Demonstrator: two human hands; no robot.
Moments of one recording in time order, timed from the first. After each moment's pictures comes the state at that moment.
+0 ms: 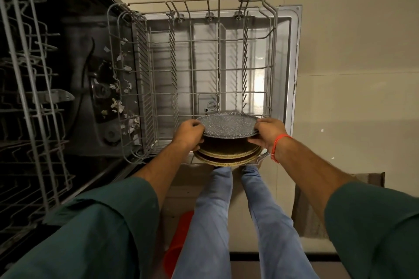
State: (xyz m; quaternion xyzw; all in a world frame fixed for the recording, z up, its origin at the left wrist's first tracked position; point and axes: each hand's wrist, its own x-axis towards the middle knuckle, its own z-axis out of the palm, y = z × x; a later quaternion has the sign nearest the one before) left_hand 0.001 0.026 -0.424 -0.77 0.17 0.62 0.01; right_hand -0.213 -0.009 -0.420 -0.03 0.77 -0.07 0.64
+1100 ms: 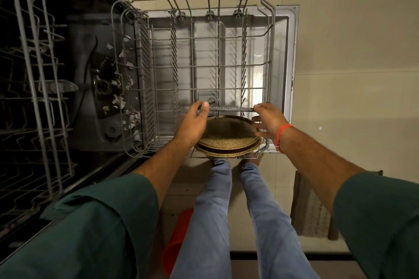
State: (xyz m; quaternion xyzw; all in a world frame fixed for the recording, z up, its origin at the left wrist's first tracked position) left_hand -0.012 0.029 -0.395 -0.74 0.26 0.61 -0.08; right_hand -0.220 -0.013 -0.404 -0.16 0.75 -0.03 0.64
